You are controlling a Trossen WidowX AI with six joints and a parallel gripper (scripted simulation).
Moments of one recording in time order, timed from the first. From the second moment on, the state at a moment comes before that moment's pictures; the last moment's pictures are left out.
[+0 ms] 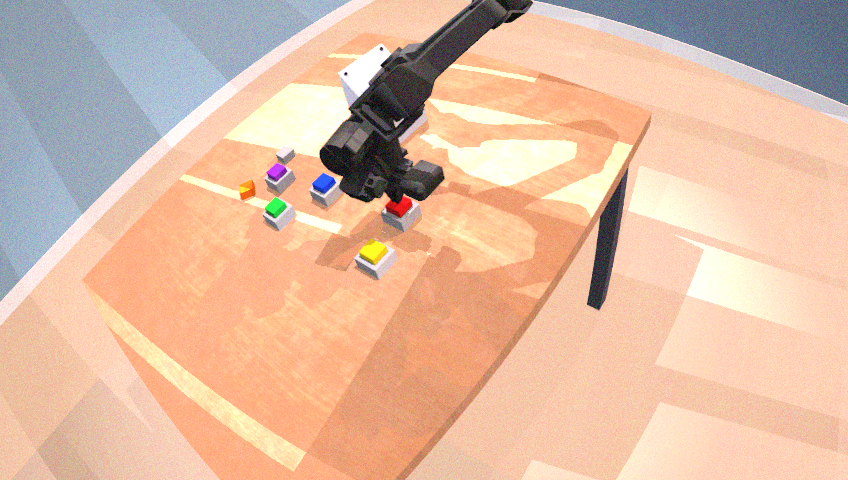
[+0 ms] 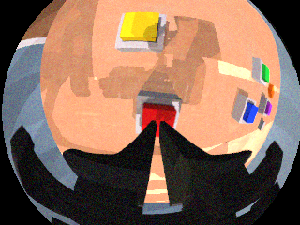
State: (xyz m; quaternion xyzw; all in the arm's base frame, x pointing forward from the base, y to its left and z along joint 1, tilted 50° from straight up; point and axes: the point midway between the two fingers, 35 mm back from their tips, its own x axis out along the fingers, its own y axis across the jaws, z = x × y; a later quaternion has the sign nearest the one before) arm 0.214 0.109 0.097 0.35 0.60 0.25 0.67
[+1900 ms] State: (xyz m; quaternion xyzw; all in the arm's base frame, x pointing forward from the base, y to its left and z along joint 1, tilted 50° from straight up) arm 0.231 -0.014 0.098 0.36 0.63 0.20 0.66
